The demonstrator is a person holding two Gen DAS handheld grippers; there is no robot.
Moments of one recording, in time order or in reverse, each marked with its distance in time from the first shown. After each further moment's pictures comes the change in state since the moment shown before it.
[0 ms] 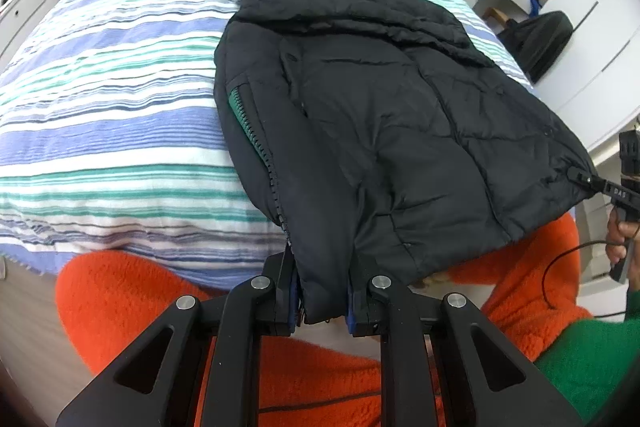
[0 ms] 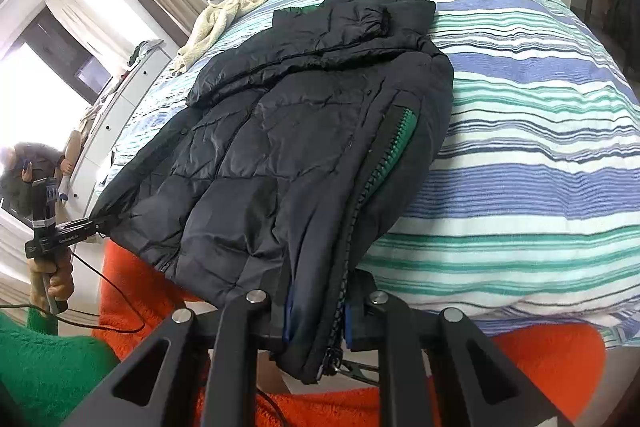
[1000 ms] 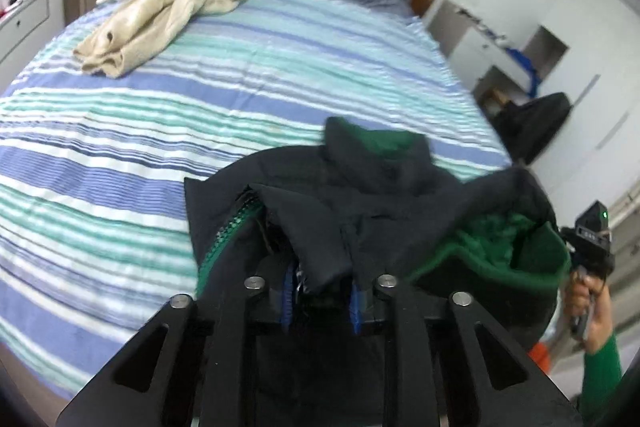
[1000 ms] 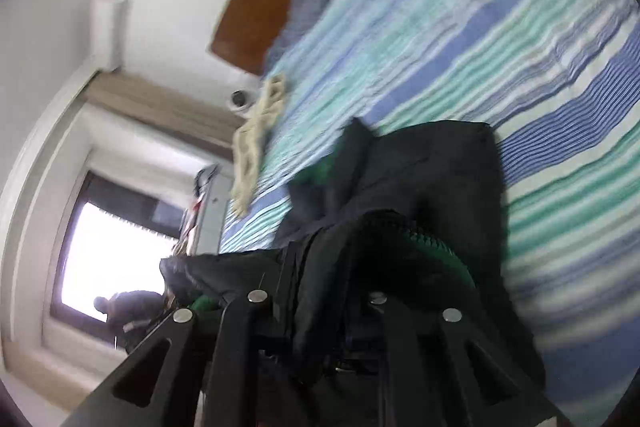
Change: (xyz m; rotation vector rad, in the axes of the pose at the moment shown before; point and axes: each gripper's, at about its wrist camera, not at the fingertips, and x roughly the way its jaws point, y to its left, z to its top) left arm 0.053 0.022 0.238 -0.101 -0.213 -0.063; right arm 0.097 -0.142 0.252 0.474 -0.199 0.370
